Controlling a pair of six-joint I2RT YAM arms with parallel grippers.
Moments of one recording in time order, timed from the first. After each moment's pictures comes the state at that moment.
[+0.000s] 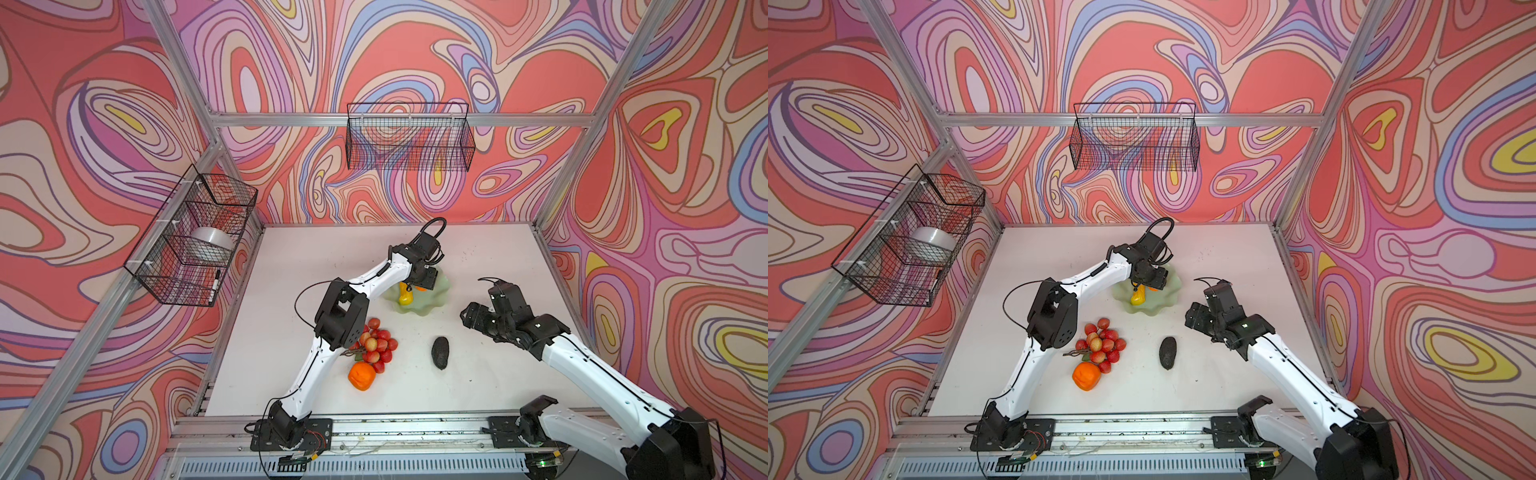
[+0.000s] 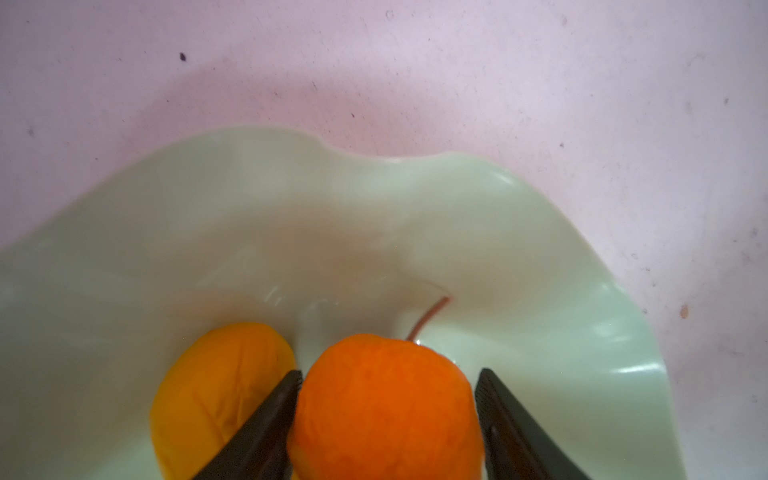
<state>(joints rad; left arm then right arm) -0.69 2.40 2.12 -0.82 0.01 -0.33 0.44 1.04 0.73 -0.61 -0.01 0.74</state>
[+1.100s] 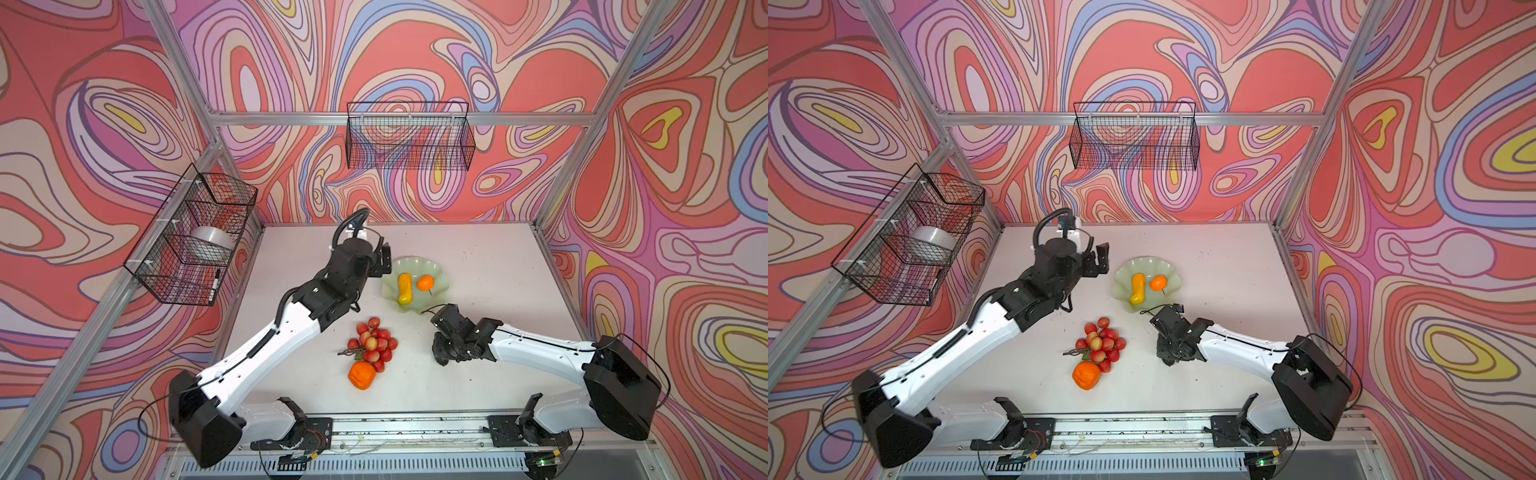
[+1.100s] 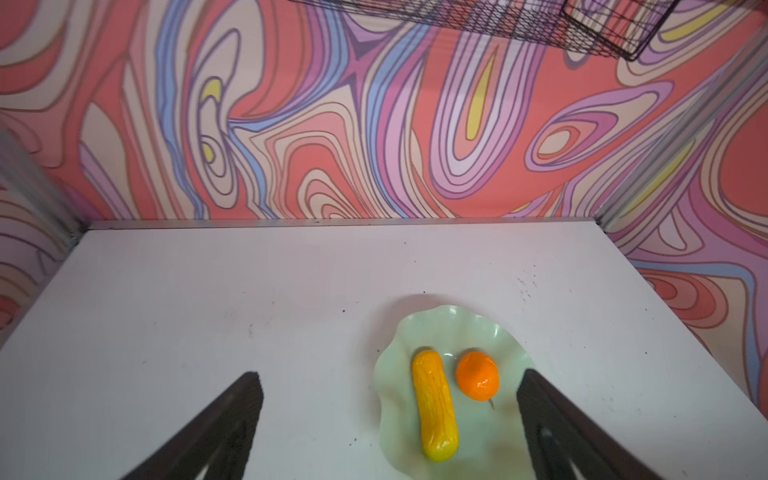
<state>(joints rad) -0.68 1.21 1.17 -0.30 -0.50 -0.35 0.81 1.40 0.77 -0.56 0.09 0.87</state>
